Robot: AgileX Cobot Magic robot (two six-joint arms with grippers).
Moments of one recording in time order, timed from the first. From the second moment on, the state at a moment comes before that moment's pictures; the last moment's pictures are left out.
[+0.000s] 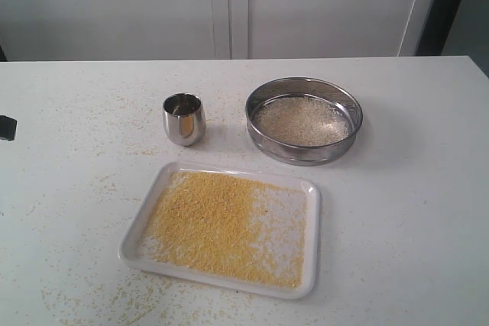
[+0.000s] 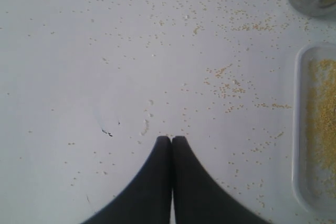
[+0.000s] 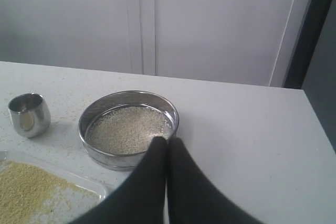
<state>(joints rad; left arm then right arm) -0.11 1.13 -0.78 -0.06 0.60 0.00 0.09 0.39 -0.54 0.20 0.45 -0.16</state>
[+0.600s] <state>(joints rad) -0.11 1.13 -0.78 -0.06 0.60 0.00 0.14 0.14 -0.30 0.20 0.43 -0.16</state>
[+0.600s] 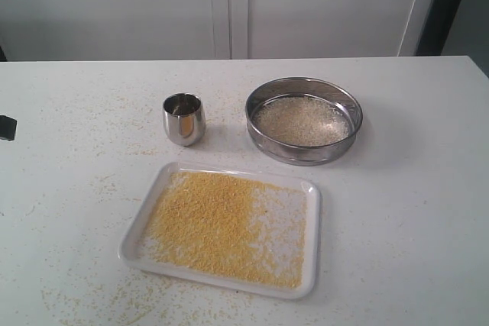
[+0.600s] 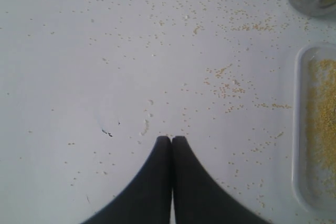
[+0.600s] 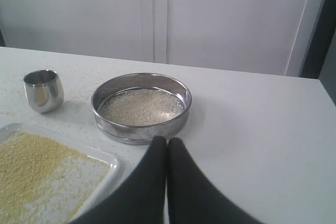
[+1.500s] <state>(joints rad) -0.11 1.13 -0.78 -0.06 0.60 0.00 0.14 0.08 -0.24 0.11 0.34 -0.01</state>
